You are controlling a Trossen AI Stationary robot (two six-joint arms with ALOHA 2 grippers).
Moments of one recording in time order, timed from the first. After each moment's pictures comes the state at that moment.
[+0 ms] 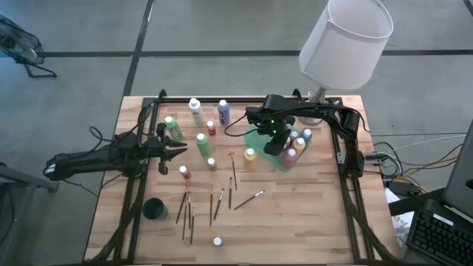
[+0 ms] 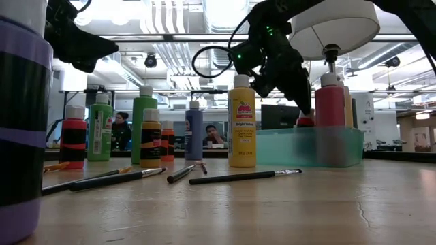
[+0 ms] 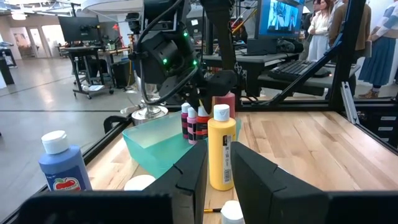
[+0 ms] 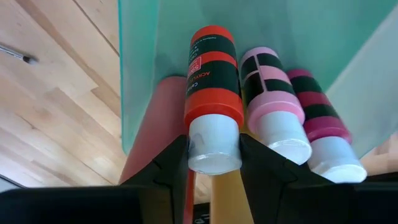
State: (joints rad) left arm 0.16 0.24 0.18 0.01 0.04 0.05; right arm -0.34 2.02 1.69 -1.57 -0.14 0.13
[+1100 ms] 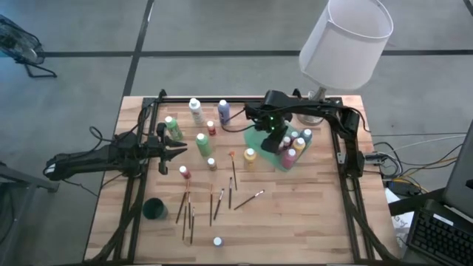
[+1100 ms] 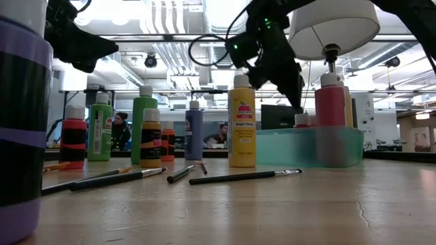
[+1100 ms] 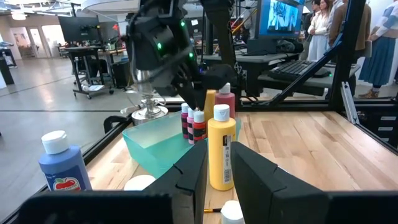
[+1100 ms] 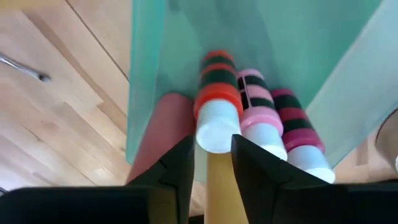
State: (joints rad) left arm 0.16 0.24 0.18 0.01 0.04 0.05; right arm -0.35 2.02 1.78 -1.57 -0.12 0.13
